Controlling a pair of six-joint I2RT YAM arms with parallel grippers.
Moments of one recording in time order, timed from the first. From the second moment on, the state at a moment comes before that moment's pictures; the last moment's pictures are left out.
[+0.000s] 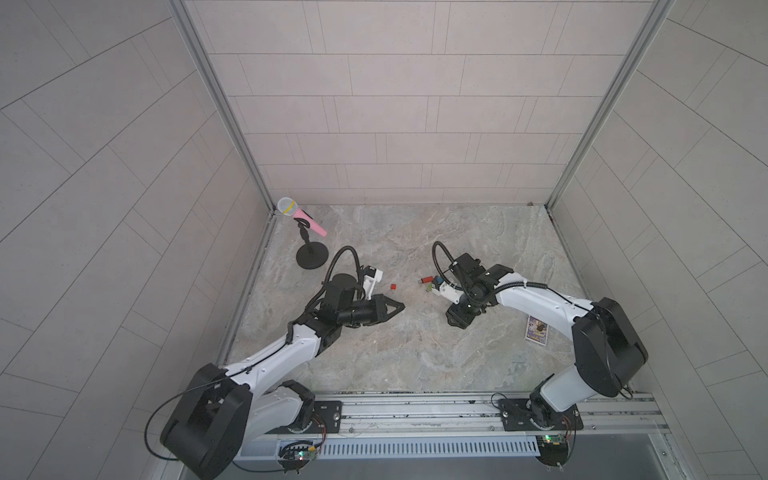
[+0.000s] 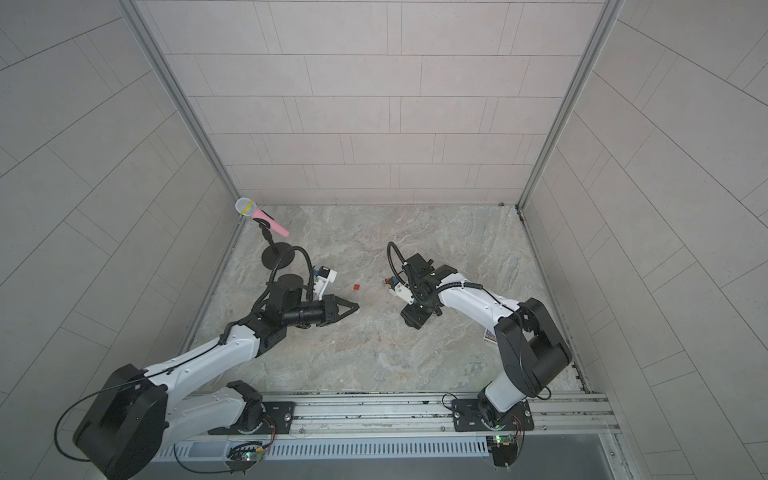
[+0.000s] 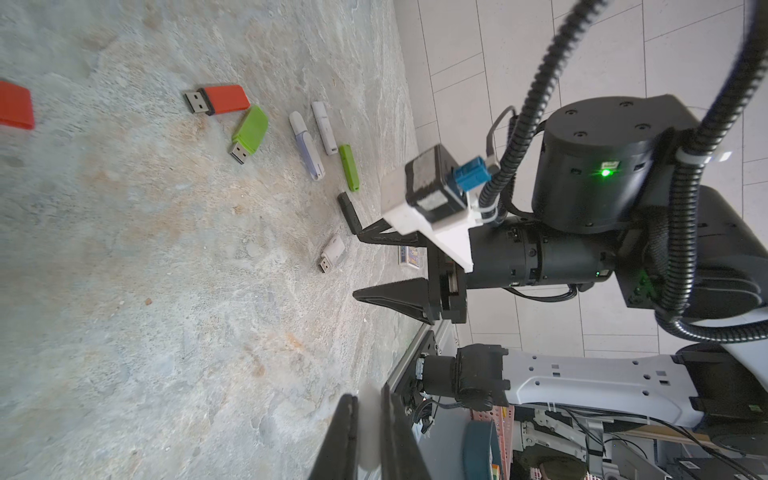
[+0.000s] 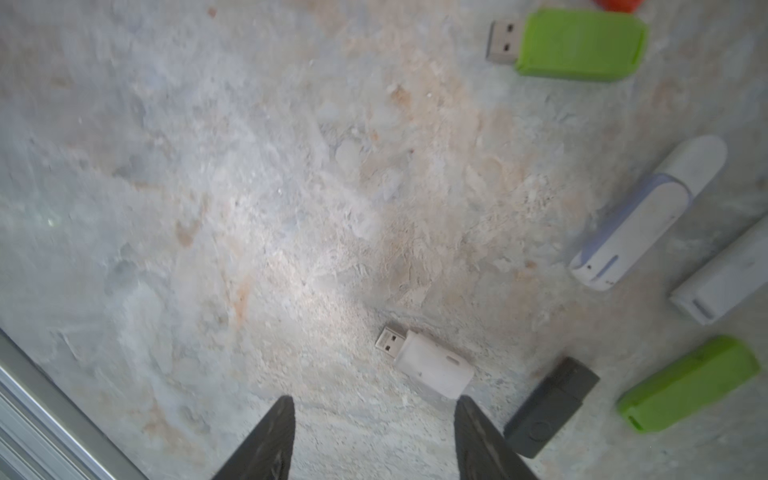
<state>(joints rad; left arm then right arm) -0.50 1.14 0.49 0.15 0.69 -0.85 0.54 1.56 1.03 -0.82 -0.13 -0.41</state>
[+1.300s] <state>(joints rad) -0.42 1.11 0.49 0.13 0.74 -0.82 0.52 1.76 1.06 -0.81 0.00 -0.76</state>
